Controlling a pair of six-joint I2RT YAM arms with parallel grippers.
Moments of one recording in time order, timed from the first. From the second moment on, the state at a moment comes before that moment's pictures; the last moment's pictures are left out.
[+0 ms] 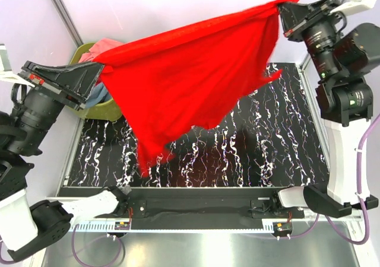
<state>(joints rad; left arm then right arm) -0.66 1.02 2.13 -0.78 -0.10 -0.40 0.24 1.37 2.14 -0.42 -0.06 0.55</state>
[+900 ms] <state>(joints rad) -0.68 0.93 2.16 -0.76 -0.35 -0.17 0.42 1.94 2.51 -0.22 -0.31 0.90</state>
